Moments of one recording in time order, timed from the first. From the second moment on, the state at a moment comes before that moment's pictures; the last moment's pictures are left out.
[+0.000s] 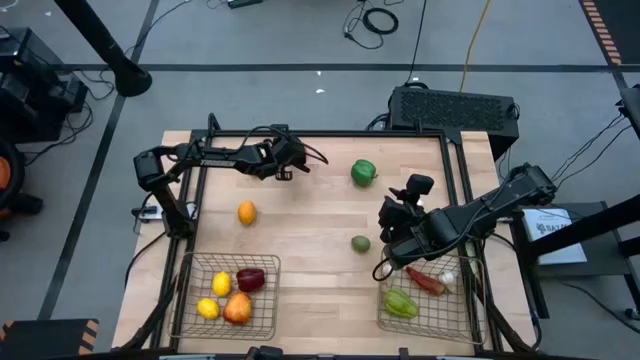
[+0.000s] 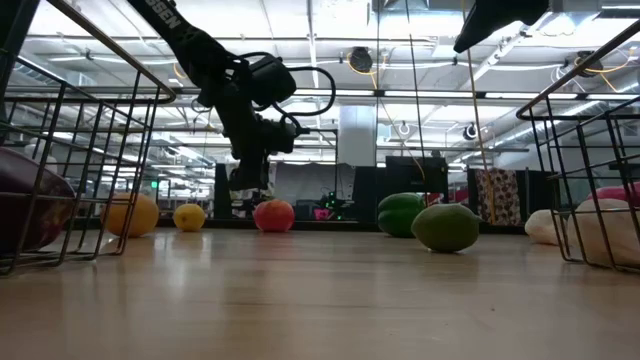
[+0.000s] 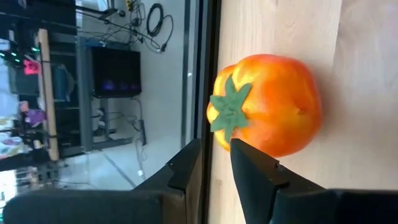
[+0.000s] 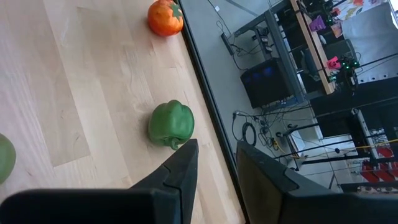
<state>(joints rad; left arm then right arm) 0.44 1.73 1.02 -0.17 -0.61 0.71 0.44 1.50 1.39 -1.44 1.02 0.64</state>
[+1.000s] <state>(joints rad) 0.40 1.80 1.03 -0.18 -0.66 0.71 0.44 1.50 1.39 -1.44 1.03 0.64</state>
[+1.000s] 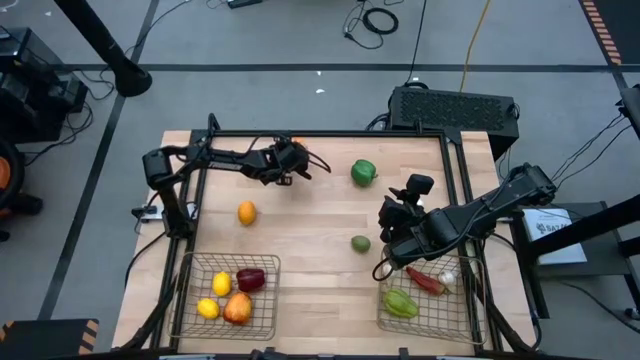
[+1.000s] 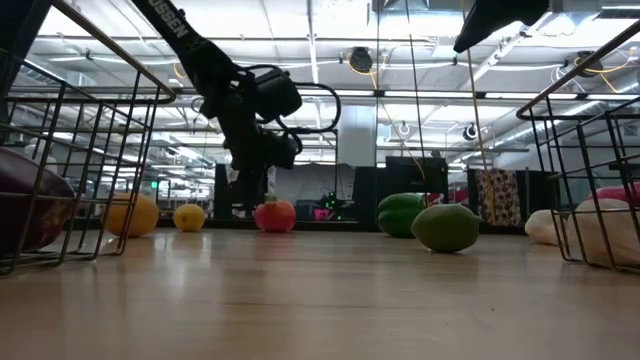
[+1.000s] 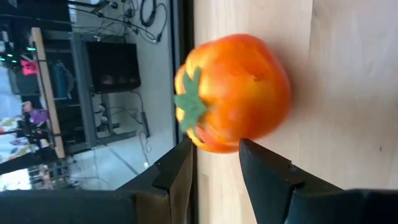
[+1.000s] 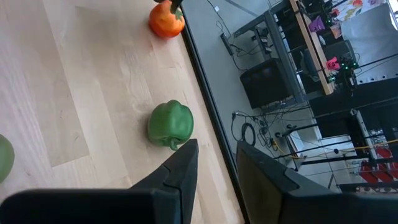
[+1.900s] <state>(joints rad) 0.45 1.81 1.09 -0.23 -0.60 0.75 0.44 1.50 1.39 -1.44 1.02 0.64</state>
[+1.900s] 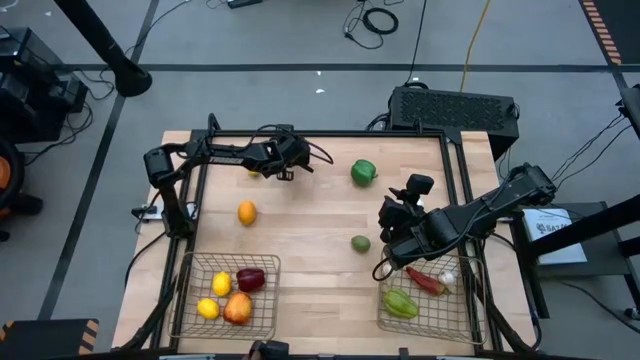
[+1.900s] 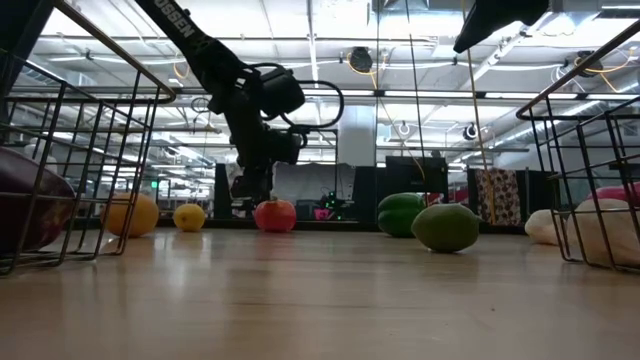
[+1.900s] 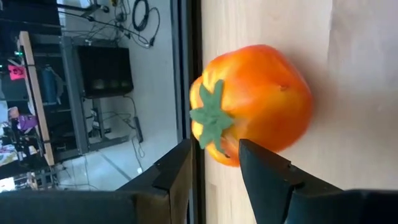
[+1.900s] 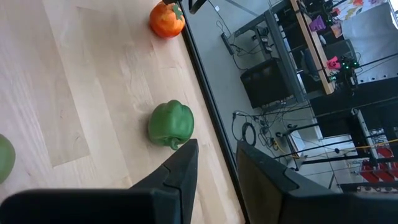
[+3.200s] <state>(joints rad) 0.48 1.84 1.09 -0.21 -0.58 0.77 0.44 1.50 1.39 -1.44 1.02 0.63</state>
